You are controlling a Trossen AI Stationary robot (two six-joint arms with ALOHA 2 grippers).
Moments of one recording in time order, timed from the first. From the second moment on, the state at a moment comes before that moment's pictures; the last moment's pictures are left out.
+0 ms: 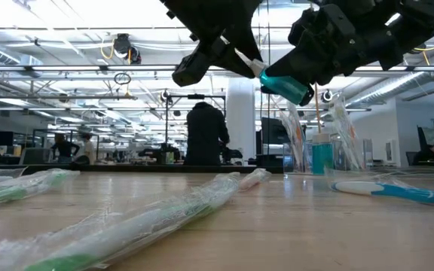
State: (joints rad) left arm -0.25 1.87 1.37 -0.12 -0.76 1.24; right arm -0.05 1.28 0.51 0.47 -0.14 0.26
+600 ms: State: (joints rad) left arm -0.25 1.87 1.37 -0.09 -0.79 1.33; right arm -0.06 1.28 0.51 0.49 -0.23 0.22
